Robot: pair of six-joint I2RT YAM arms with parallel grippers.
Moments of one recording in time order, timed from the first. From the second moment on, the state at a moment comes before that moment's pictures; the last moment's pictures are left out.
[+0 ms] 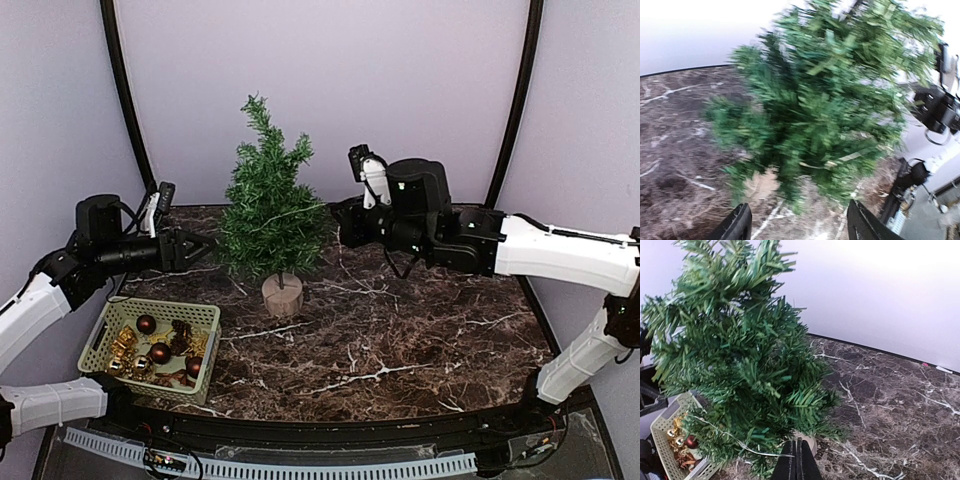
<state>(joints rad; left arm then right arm) -0.33 0.87 0.78 -0.29 0.52 -0.33 1.04 1.47 1.26 -0.09 0.29 0.32</state>
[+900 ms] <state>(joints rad) -0.43 0.97 0.72 -0.11 0.62 -0.46 1.06 1.44 1.22 -0.08 0.23 0.31</state>
